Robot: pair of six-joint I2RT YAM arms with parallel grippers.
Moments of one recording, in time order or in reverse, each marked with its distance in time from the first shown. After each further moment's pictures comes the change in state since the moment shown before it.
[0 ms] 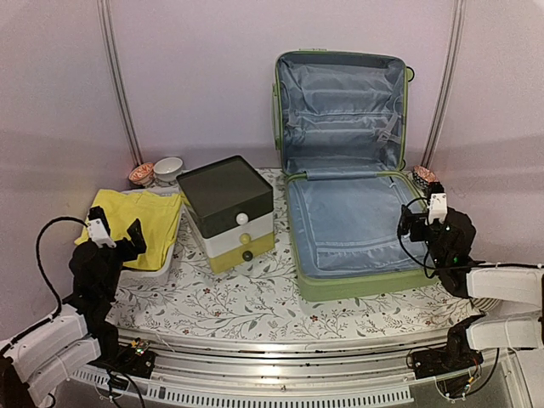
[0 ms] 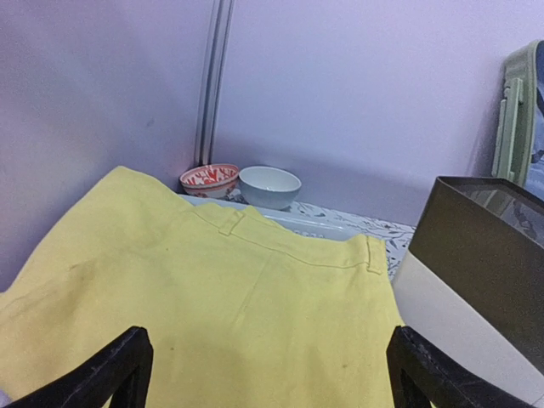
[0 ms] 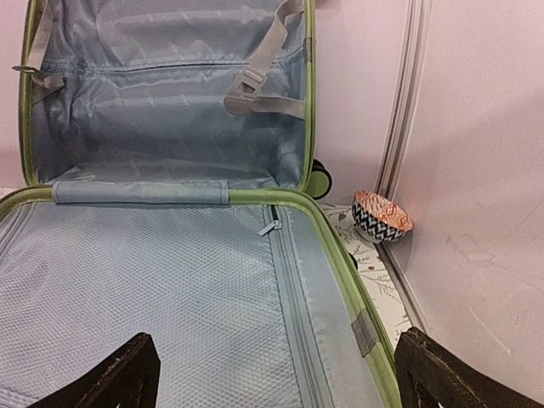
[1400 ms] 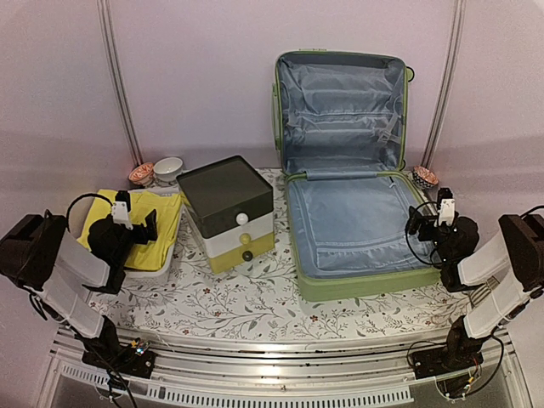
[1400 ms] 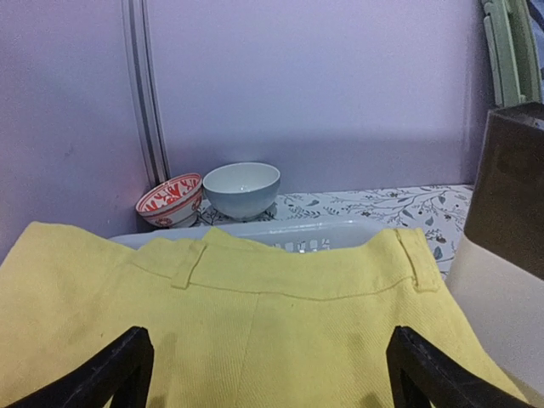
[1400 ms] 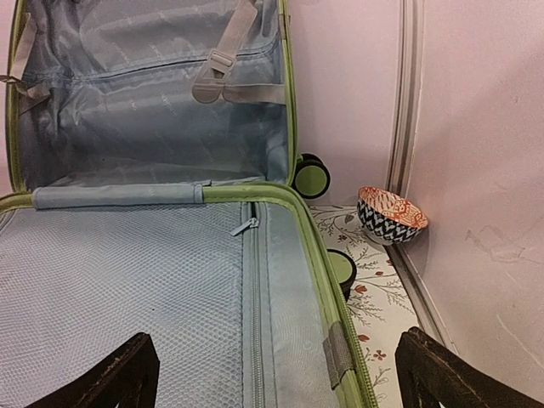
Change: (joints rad) left arm 0.244 0.978 0.140 0.826 0.391 0.254; right arm -0.318 0.456 -0.044 0.574 -0.398 0.040
